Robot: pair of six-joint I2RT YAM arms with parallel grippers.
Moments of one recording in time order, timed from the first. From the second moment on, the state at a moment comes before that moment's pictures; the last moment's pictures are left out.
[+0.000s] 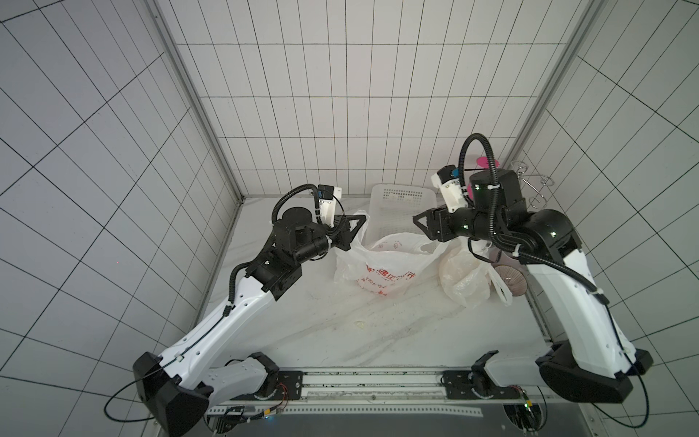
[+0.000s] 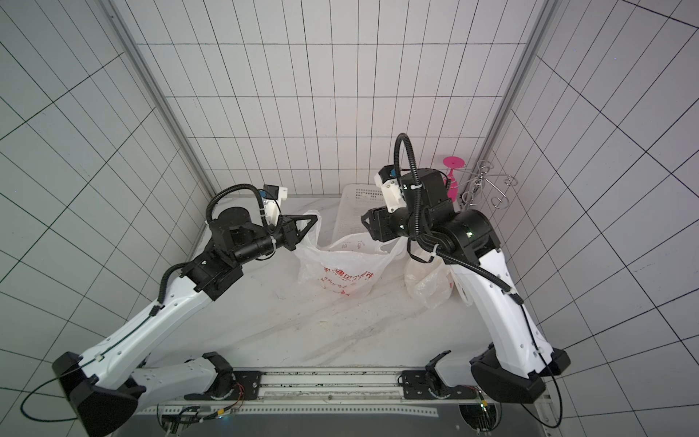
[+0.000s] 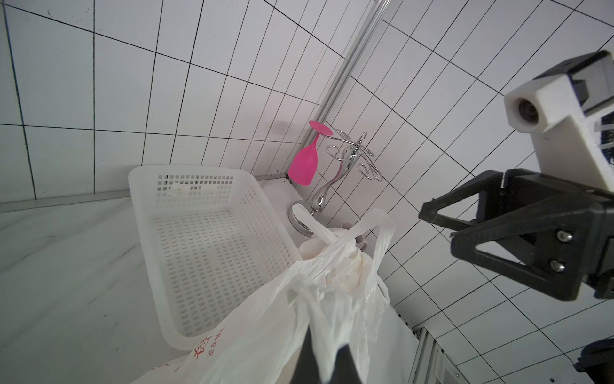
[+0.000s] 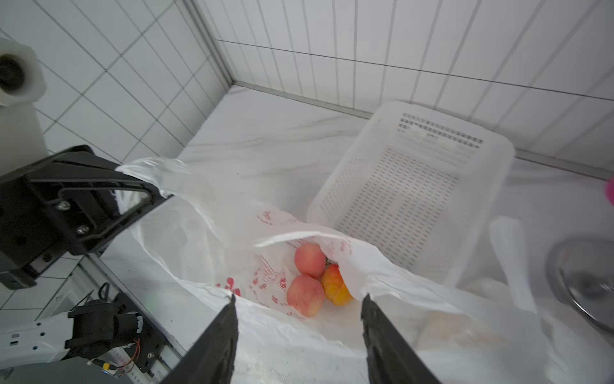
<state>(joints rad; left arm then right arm) -0.61 1.15 1.17 -0.13 0.33 -0.50 0.58 1.37 1.90 -1.11 -0.15 0.16</state>
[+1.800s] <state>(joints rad) -0.52 1.08 1.01 -0.07 0.41 -0.21 0.58 1.42 1.45 -0.21 -0.59 0.22</state>
